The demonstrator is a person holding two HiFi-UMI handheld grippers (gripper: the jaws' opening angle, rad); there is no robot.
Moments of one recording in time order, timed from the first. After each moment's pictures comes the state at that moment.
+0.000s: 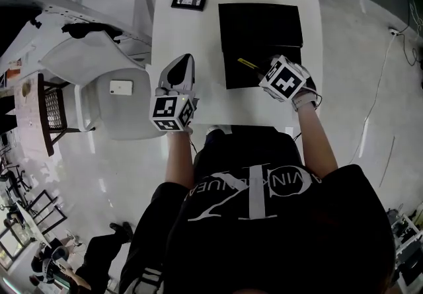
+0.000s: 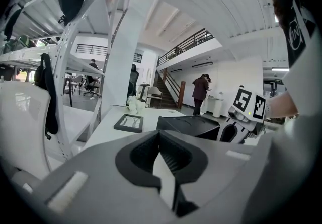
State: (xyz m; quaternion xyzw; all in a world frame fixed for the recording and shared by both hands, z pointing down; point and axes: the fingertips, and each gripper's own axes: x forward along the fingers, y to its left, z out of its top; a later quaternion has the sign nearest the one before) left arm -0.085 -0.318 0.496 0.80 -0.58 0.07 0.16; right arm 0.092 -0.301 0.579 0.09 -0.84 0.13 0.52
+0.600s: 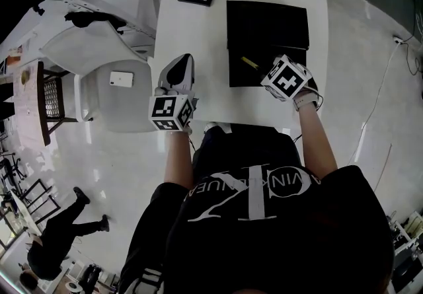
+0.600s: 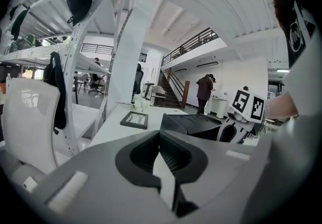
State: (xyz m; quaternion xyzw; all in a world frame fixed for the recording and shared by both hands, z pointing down) left arm -0.099 -0.305 0.504 0.78 -0.60 0.07 0.17; right arm 0.088 -0.301 0.591 0.07 -0.83 0.13 0.53
